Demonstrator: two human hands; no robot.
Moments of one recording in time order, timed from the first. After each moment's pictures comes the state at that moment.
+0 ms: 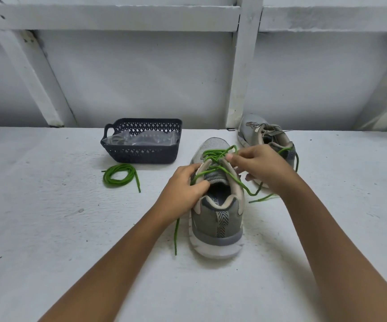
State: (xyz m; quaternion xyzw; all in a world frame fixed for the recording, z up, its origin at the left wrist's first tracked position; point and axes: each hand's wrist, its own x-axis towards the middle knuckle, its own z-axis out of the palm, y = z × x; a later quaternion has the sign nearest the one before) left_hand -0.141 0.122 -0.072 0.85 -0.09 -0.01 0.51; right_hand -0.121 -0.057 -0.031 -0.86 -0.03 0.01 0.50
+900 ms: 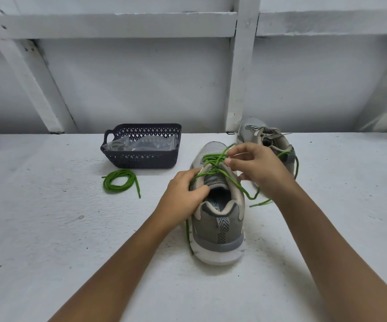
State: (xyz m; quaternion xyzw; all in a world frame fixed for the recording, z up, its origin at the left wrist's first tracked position) left_hand -0.139 0.121 -0.074 0.86 -0.08 0.01 0.50; right_hand -0.123 -0.047 -0.033 -0.78 -0.01 -0.02 0.63
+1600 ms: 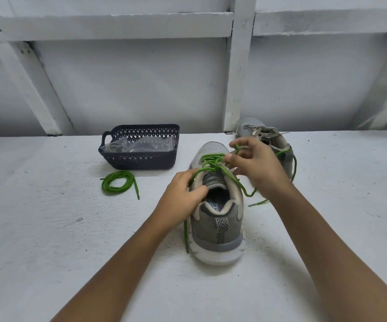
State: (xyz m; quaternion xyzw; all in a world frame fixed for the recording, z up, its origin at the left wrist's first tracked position) left_hand -0.141 0.121 -0.073 0.86 -0.09 0.00 0.51; right_hand -0.123 -0.045 -0.034 -0.76 -0.01 -0.07 0.65
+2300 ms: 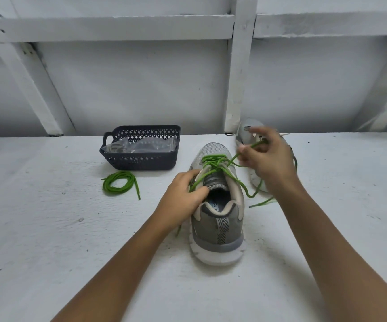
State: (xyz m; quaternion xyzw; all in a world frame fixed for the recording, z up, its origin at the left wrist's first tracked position) left_hand -0.143 0.121 -0.071 0.85 -0.10 -0.01 0.52; right_hand -0.121 -0.056 -0.032 -0.72 0.02 -0.18 0.66
